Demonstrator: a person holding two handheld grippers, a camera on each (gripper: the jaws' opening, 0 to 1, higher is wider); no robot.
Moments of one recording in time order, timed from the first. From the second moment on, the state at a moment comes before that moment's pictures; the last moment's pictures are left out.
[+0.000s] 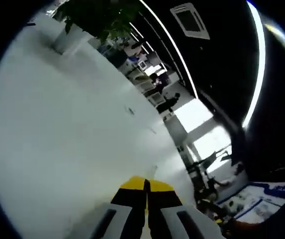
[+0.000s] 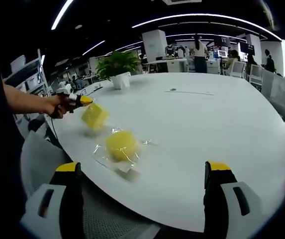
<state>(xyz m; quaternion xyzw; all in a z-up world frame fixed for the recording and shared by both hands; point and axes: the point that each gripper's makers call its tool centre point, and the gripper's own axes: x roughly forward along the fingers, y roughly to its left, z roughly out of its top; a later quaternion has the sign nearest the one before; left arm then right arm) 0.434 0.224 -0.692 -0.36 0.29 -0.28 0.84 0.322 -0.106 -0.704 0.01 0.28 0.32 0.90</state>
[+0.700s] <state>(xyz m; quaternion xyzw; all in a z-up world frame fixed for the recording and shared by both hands) 0.433 0.198 -0.604 -0.23 0.23 -0.36 0.88 0.345 -0.089 -0.665 0.05 0.23 0.34 0.91</state>
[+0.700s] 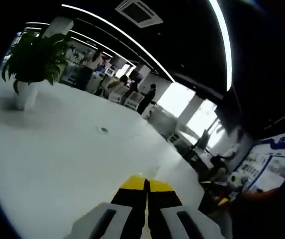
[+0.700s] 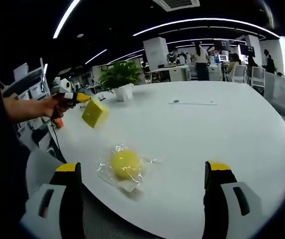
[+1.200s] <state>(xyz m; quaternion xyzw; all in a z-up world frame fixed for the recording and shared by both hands) 0.413 0.166 -0.515 -0.21 0.15 -0.46 0.85 0.368 -0.042 -0.609 0.05 0.19 0.41 0.89</state>
